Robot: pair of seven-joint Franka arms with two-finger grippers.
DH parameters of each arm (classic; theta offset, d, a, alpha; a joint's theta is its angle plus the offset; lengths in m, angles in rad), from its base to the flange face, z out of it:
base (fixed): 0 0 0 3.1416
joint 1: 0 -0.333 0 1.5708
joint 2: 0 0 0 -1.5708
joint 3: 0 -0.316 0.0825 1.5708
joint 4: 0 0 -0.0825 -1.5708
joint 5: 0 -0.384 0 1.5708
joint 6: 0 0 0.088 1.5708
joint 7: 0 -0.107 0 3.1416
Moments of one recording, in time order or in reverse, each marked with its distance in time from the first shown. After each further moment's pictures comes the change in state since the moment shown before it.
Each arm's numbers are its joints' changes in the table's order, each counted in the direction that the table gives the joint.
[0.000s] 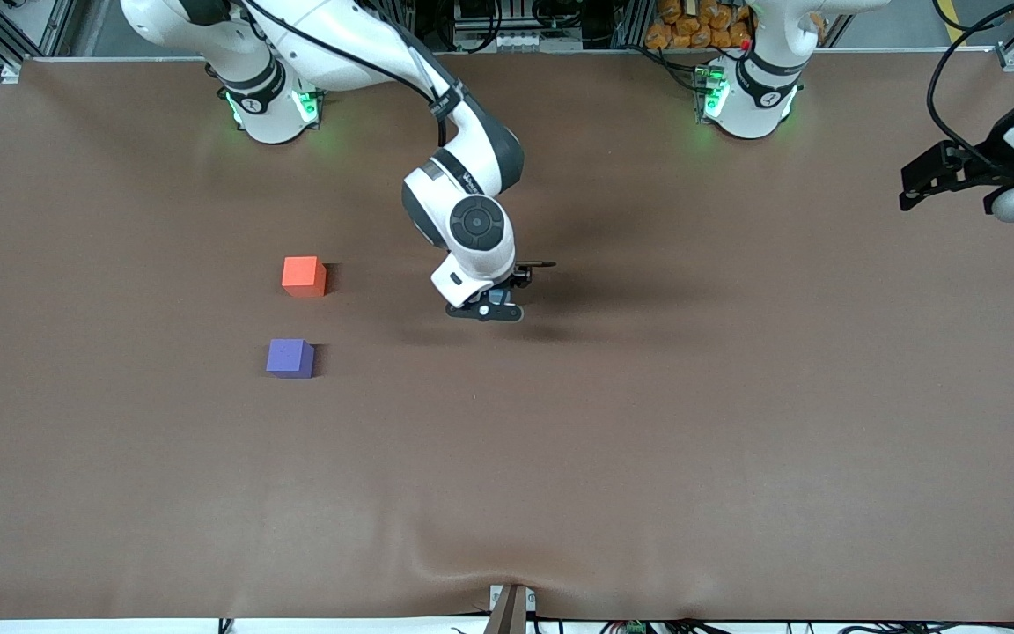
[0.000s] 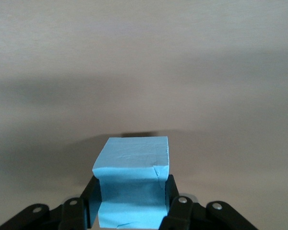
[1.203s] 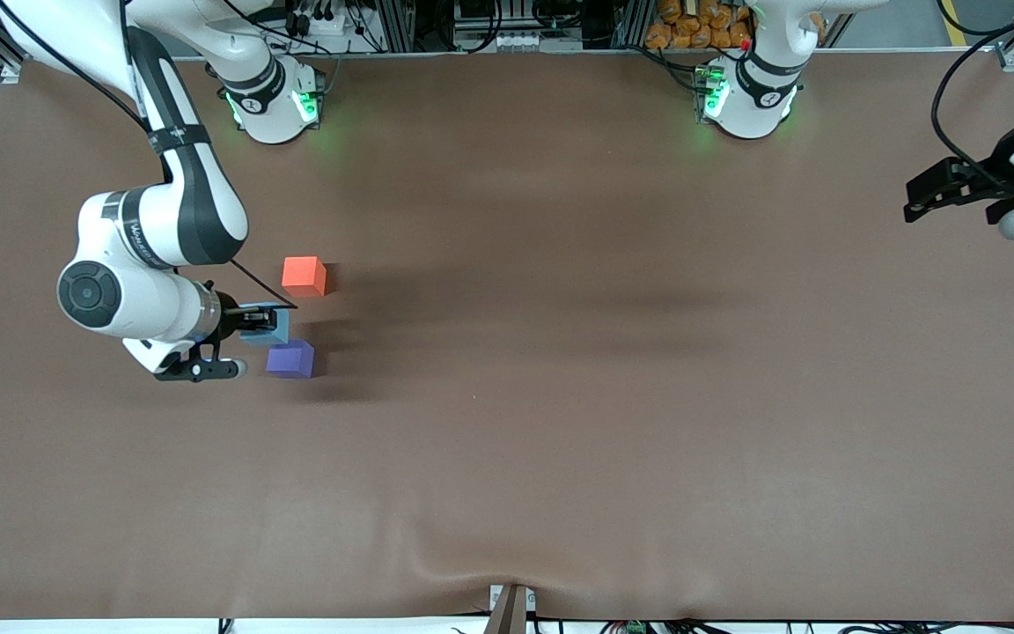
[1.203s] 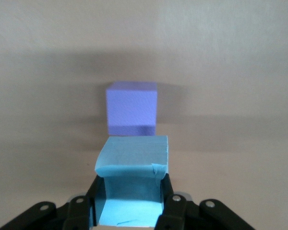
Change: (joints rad) left arm -0.025 0.028 0.021 0.009 0.004 -0.014 0.002; right arm 0.589 -0.346 0.023 0.418 0.080 -0.021 0.709
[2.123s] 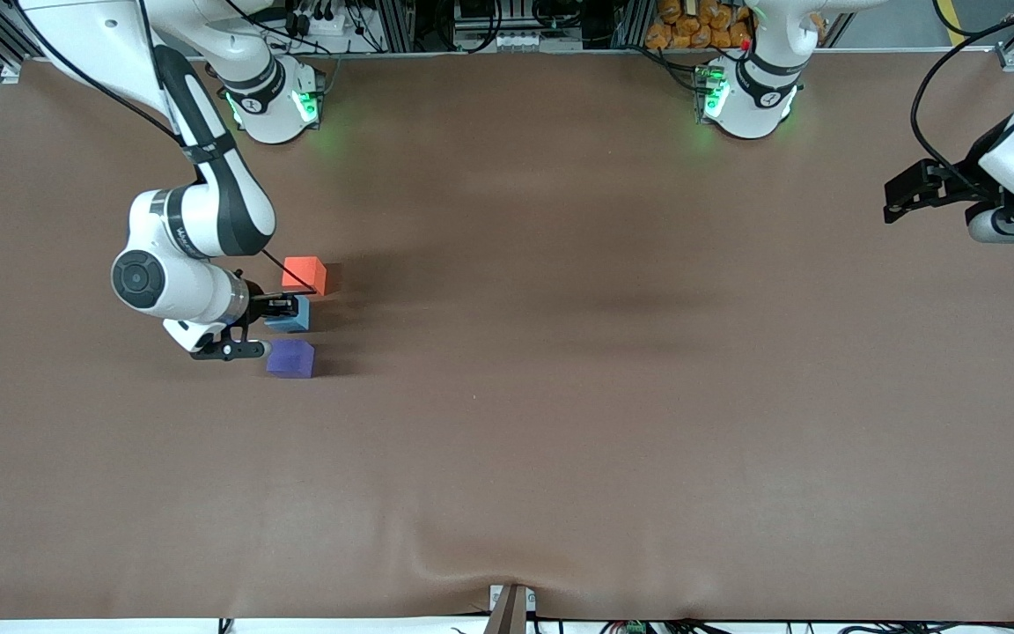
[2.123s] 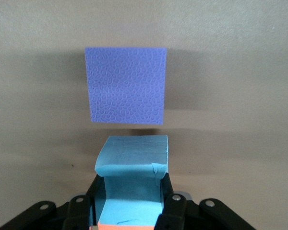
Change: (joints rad) left arm -0.028 0.001 0.061 0.001 0.000 0.002 0.019; right arm 0.000 -0.004 -0.023 0.211 -0.046 -0.219 0.023
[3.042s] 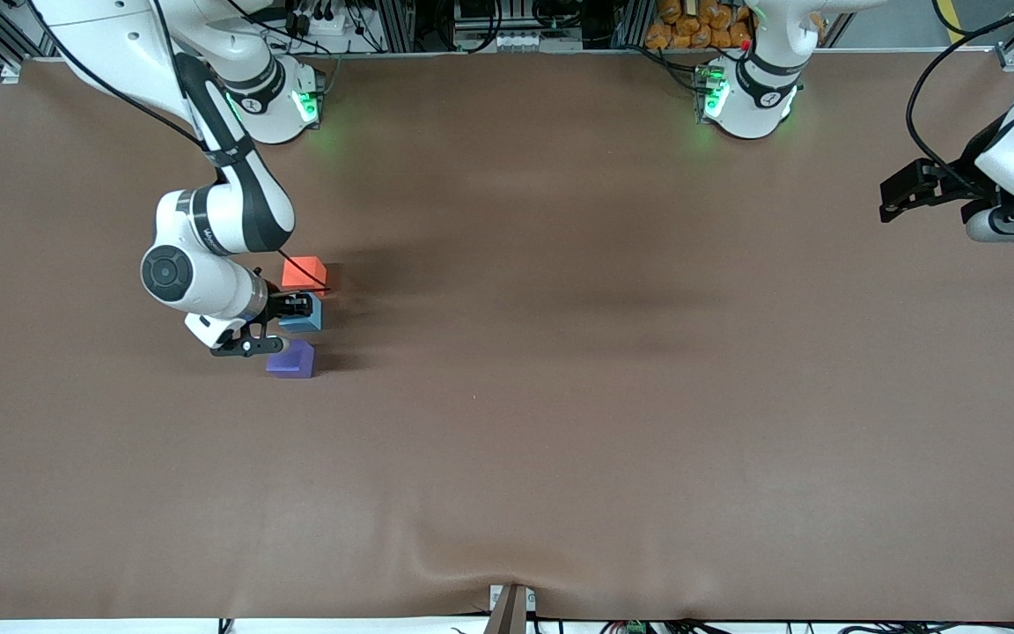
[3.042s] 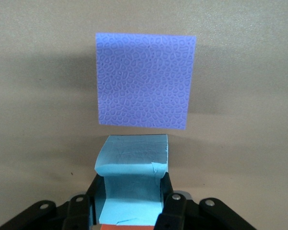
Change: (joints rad) left arm 0.000 -0.001 0.005 -0.004 0.000 0.005 0.035; right arm -0.023 0.021 -0.010 0.049 -0.001 -0.103 0.001
